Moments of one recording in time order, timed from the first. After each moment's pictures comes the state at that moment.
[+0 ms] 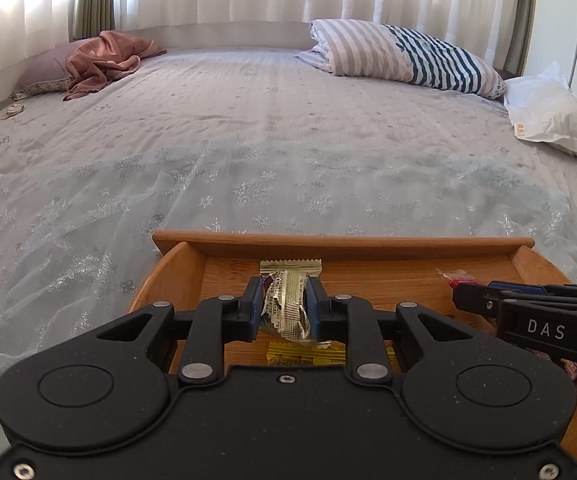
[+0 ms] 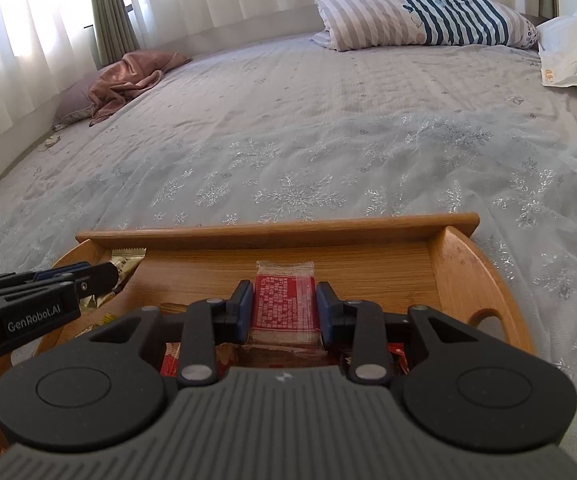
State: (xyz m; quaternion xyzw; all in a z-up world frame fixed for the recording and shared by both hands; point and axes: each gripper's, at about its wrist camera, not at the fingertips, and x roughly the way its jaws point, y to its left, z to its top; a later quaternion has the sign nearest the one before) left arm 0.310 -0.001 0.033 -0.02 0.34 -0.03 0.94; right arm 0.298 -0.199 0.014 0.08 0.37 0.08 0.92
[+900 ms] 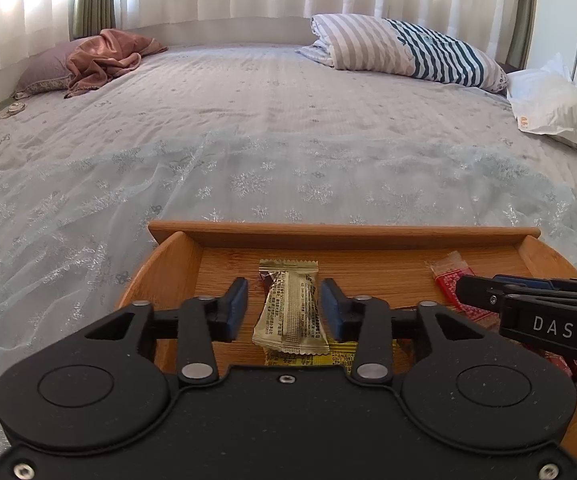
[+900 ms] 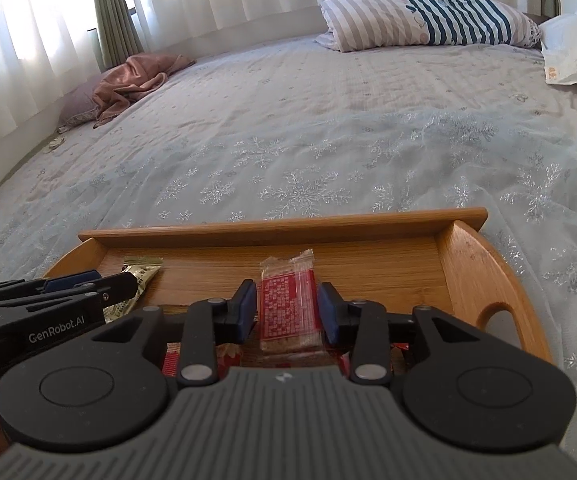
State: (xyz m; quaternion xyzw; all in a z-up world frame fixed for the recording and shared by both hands) left arm 0.308 -0.006 0.026 -0.01 0.34 -0.02 0.94; right arm 0.290 -0.199 0.013 0.08 0.35 0.09 0.93
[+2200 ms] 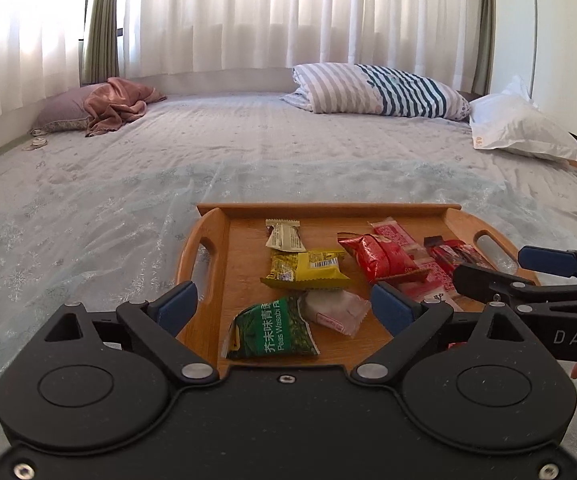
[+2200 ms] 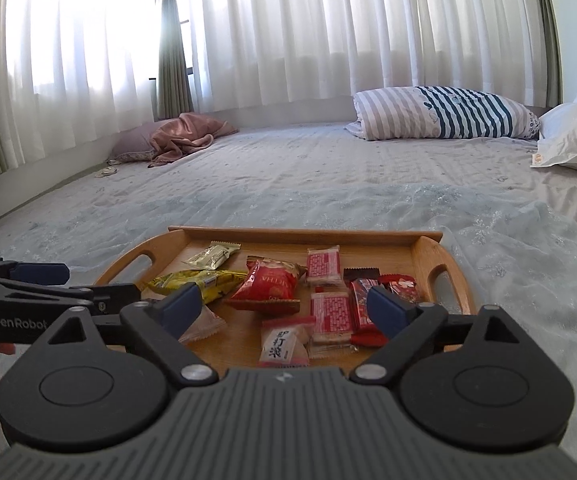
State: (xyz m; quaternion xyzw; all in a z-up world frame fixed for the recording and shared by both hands) left arm 0.121 0.010 0.069 0.00 0.27 -0.05 0.96; right arm 0.121 -0.196 0.044 0.04 0.22 0.12 0.97
